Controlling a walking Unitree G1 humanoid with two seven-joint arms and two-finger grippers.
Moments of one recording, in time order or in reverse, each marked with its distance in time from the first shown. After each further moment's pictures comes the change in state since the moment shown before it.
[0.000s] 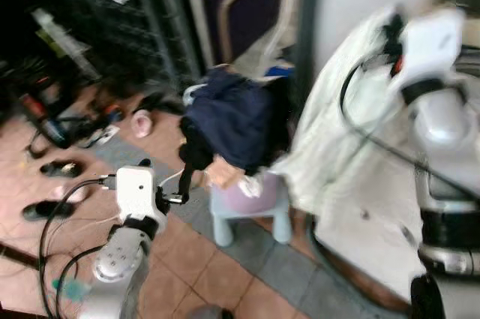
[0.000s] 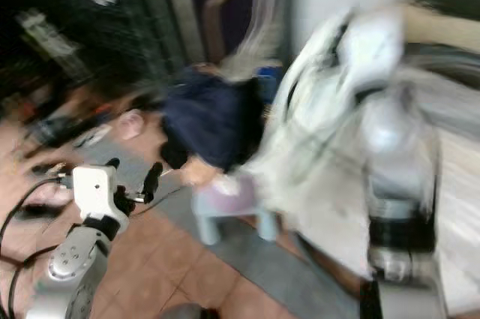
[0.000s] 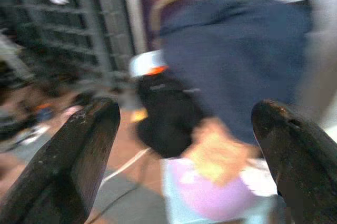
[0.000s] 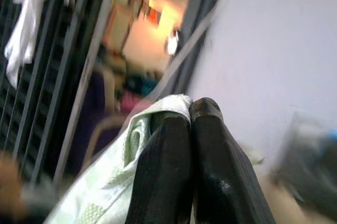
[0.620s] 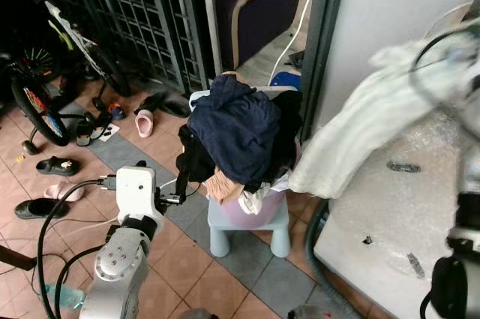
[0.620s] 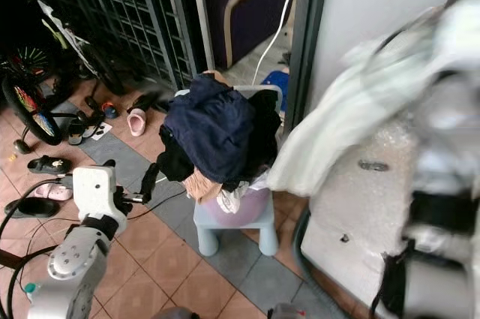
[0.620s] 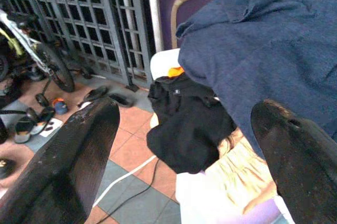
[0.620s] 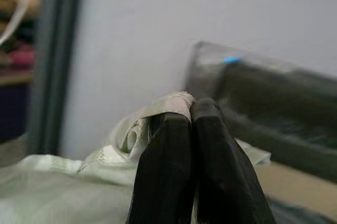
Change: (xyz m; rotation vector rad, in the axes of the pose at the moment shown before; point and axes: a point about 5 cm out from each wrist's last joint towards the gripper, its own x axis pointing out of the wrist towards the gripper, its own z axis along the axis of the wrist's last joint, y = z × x) left arm 0.003 -0.005 -0.001 0.009 0.002 0.010; right arm -0.025 -0.071 -0.056 -0.101 0.295 -0.385
